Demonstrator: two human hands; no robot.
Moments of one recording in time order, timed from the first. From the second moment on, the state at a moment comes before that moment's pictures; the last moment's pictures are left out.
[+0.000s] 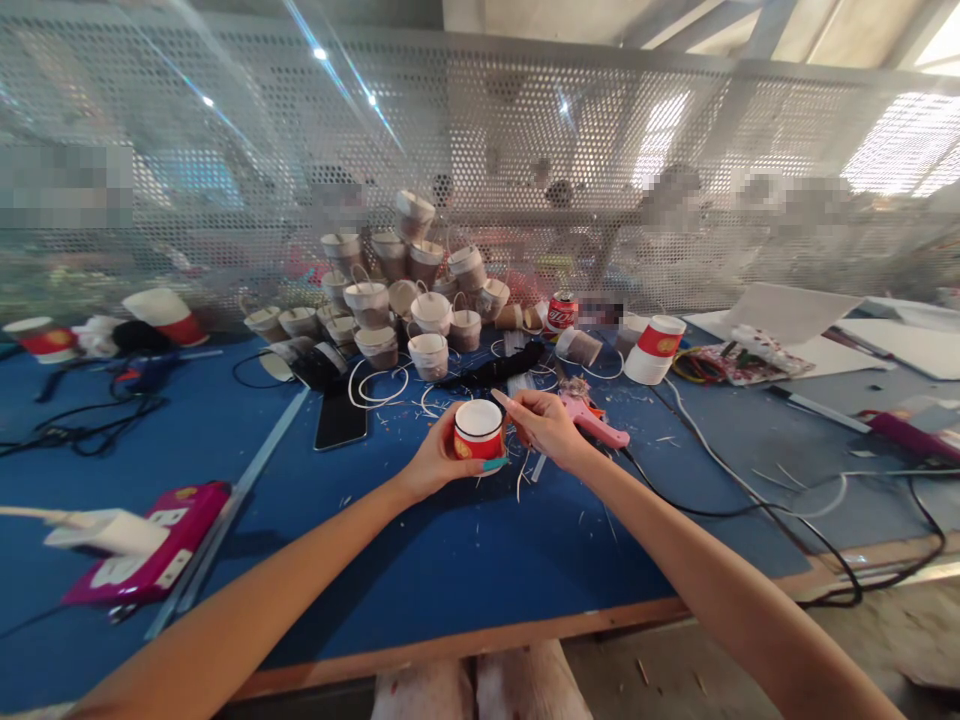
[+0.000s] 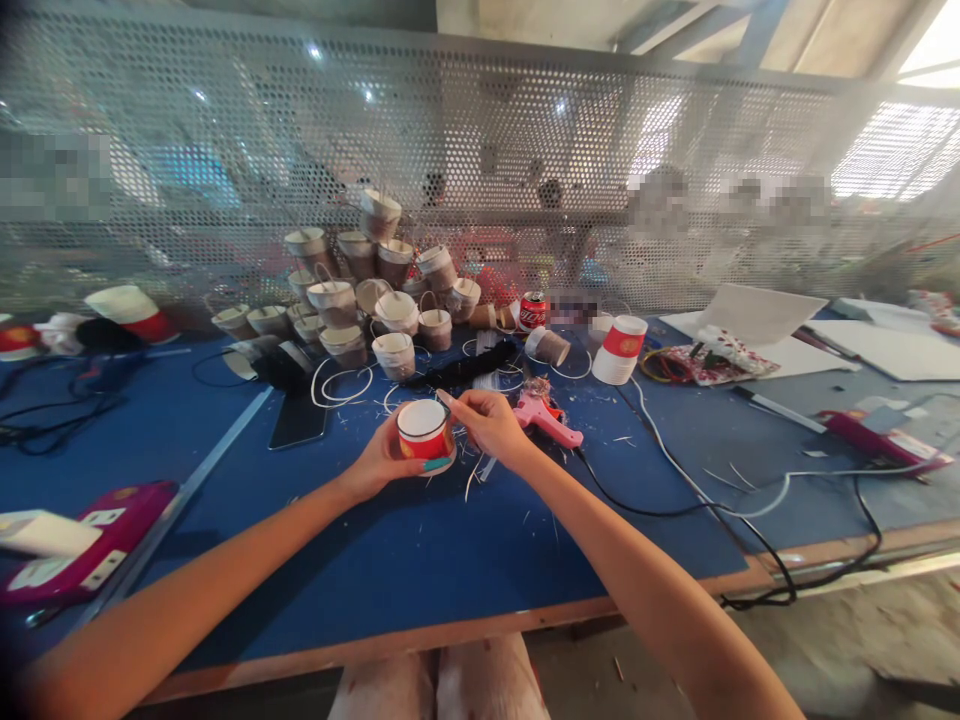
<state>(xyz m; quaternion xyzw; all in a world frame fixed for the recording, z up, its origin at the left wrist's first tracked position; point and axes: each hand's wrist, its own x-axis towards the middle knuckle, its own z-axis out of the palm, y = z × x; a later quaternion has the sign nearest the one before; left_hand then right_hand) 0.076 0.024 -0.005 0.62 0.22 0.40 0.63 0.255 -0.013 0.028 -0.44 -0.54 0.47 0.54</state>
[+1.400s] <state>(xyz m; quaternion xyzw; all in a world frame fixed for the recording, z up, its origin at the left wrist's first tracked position) 0.080 0.027 -0.005 0.65 0.31 0.42 0.56 0.255 -0.025 0.018 -0.50 -0.69 0.00 0.52</state>
